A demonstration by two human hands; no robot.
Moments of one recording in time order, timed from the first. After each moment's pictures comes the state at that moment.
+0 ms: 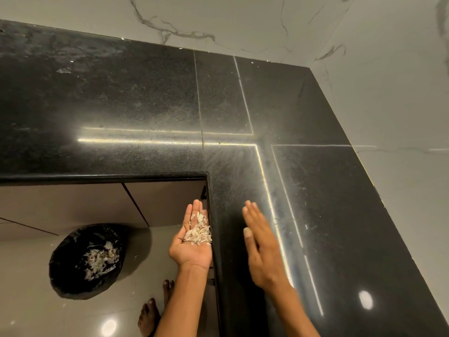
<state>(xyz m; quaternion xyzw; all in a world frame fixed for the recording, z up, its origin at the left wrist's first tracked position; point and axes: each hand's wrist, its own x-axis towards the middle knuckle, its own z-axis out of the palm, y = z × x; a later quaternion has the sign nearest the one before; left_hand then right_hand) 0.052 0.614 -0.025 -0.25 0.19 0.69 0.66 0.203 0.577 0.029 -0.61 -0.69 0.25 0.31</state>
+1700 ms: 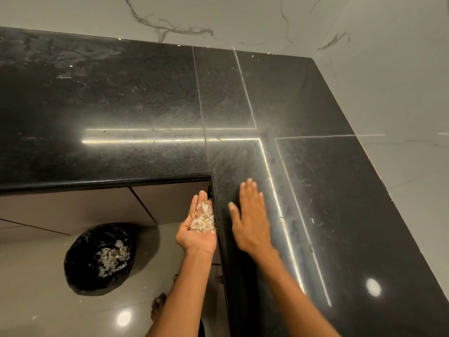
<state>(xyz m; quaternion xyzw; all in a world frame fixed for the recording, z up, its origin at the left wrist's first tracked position) 0.049 0.643 -0.011 -0.26 0.22 0.67 0.66 0.176 0.642 -0.001 -0.69 -0.69 0.16 0.16</state>
